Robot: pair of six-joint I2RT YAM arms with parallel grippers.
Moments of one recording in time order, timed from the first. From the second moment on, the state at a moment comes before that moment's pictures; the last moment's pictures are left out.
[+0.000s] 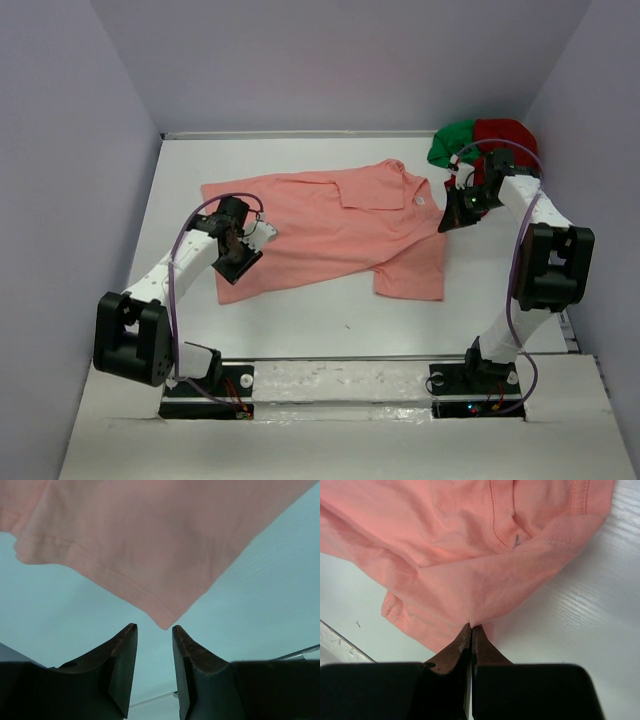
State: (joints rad) left arm -0.29 1.35 0.94 -0.90 -0.04 0.47; right arm -0.13 1.77 1.39 -0.91 -0.58 -0.31
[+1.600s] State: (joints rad) left arm -0.29 1.36 0.68 -0.72 -0.09 0.67; right arm -0.13 1.76 1.39 -0.92 -0.56 -0.31
